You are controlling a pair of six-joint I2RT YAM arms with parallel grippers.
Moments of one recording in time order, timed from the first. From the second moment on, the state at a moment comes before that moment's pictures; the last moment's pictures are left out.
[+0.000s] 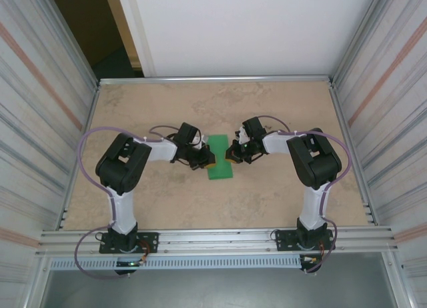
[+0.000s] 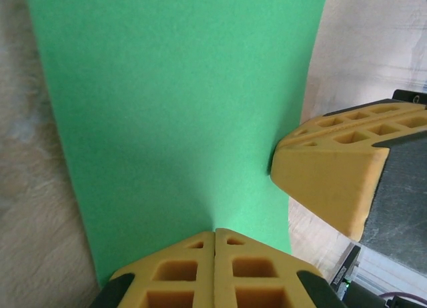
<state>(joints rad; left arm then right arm) -0.53 1.94 1.00 -0.07 0.65 -0.76 0.44 1.95 1.02 -0.18 -0.60 0.70</state>
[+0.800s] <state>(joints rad) -0.59 1.82 0.97 -0.08 0.63 -0.82 0.44 1.96 1.02 -0.18 -0.60 0.70</state>
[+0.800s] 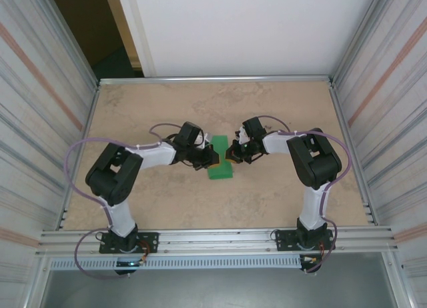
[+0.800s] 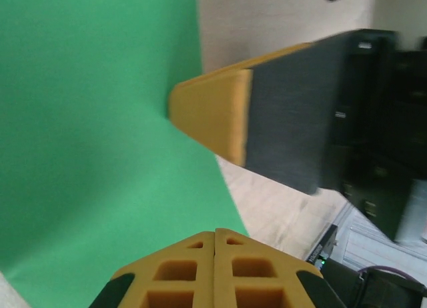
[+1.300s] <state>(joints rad) -0.58 1.86 0.91 -0.09 0.63 -0.81 0.44 1.96 1.02 -0.17 -0.60 0.70</state>
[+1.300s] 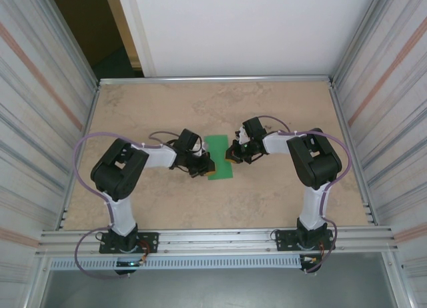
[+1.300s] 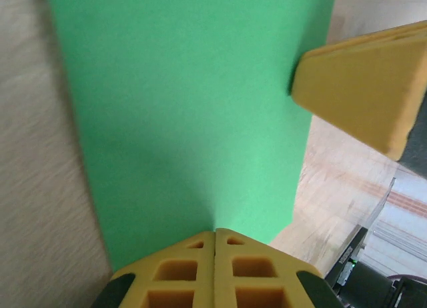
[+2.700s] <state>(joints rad) -0.51 1.62 0.67 -0.16 0.60 -0.79 0.44 1.95 1.02 -0.17 -0.60 0.70</state>
